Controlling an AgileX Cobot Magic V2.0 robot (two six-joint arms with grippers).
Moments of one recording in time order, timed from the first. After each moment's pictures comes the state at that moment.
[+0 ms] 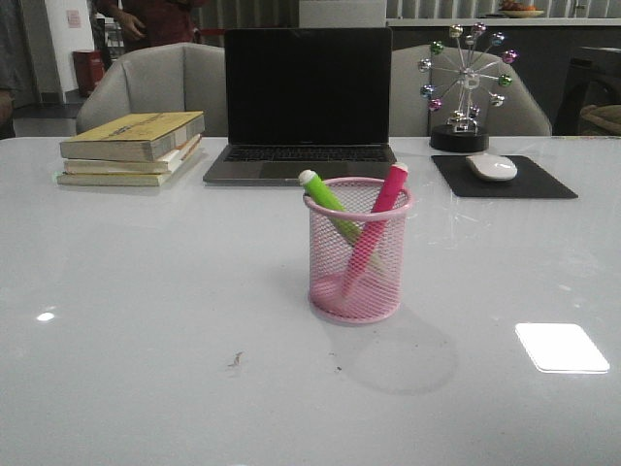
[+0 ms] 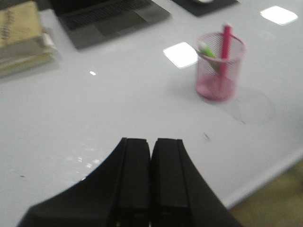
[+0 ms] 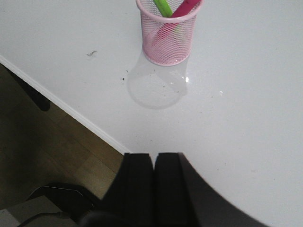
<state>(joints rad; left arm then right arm) -0.51 0.35 -0.48 0.06 0.59 0.01 0.52 0.57 -0.54 0.11 0.72 -0.07</state>
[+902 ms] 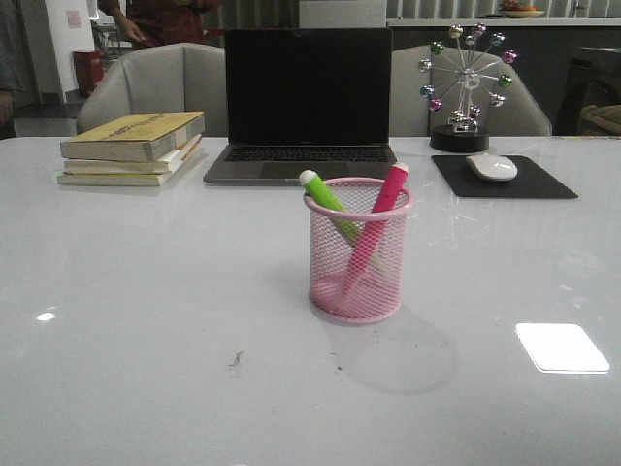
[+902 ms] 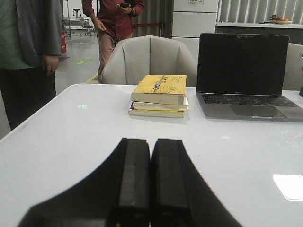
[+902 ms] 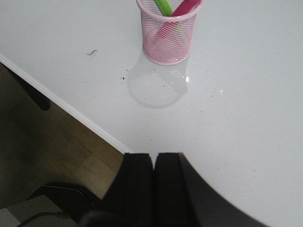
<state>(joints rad) -0.02 0.00 0.00 -0.05 0.07 0.01 0.52 0.57 -0.54 0.11 0.72 -0.07</state>
